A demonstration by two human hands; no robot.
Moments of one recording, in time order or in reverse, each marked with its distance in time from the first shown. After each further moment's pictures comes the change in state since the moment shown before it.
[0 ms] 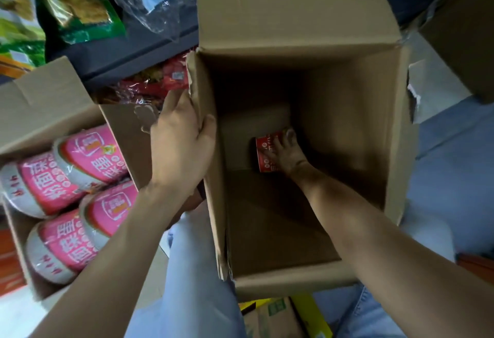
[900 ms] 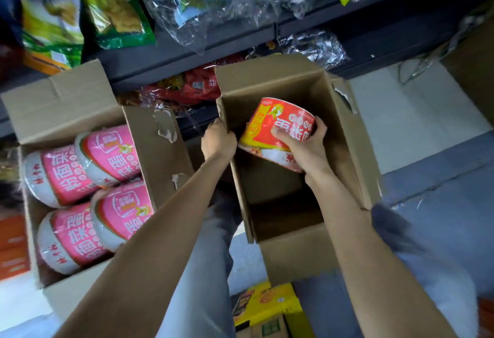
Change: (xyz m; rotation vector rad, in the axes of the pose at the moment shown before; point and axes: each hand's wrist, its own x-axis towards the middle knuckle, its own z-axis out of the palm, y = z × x) left_hand 0.052 -0.055 0.123 -0.104 -0.258 -0.477; right_hand -0.067 0.026 -0.079 2.171 0.442 0.431
